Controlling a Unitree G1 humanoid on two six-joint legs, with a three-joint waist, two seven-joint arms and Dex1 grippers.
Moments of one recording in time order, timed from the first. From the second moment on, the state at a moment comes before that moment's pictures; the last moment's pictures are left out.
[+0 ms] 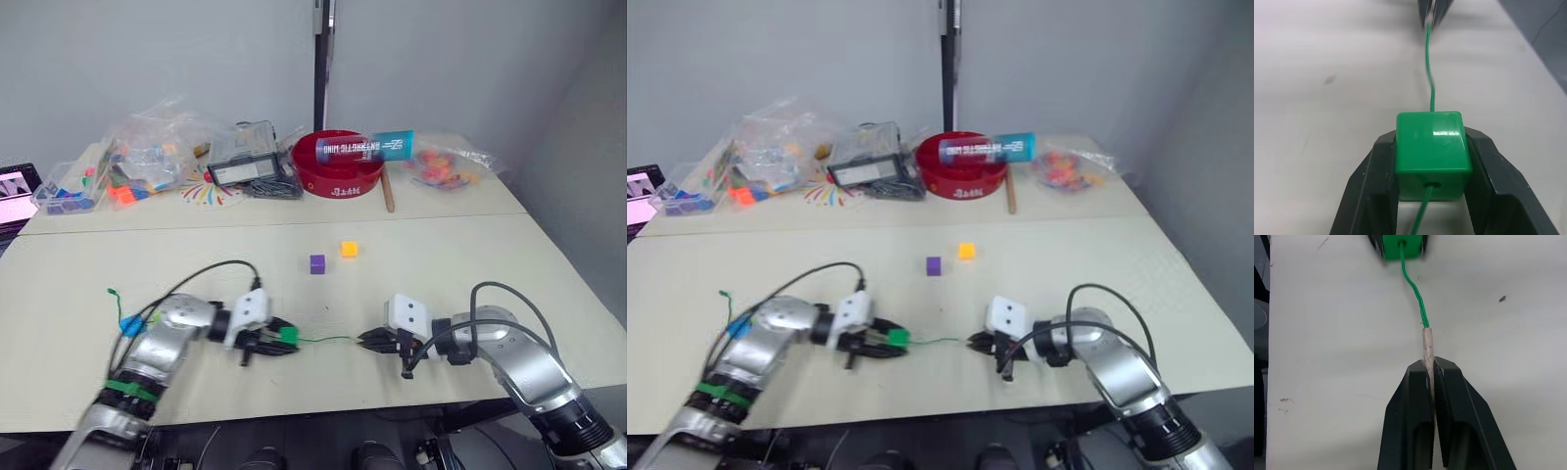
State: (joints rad) left arm -0.41 0.69 -0.19 0.24 -0.23 0.01 -1.39; right arm -0.32 -0.73 0.27 -0.27 0.20 0.43 1.08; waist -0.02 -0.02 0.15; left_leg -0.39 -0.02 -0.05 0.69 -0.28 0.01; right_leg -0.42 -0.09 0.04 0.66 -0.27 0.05
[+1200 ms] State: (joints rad) left arm -0.50 0.98 -0.01 0.89 -0.19 -0.36 -1.58; right arm -0.40 -0.69 0.35 -0.16 0.10 0.34 1.12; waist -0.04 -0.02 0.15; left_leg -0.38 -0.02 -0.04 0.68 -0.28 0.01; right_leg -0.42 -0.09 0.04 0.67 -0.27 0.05
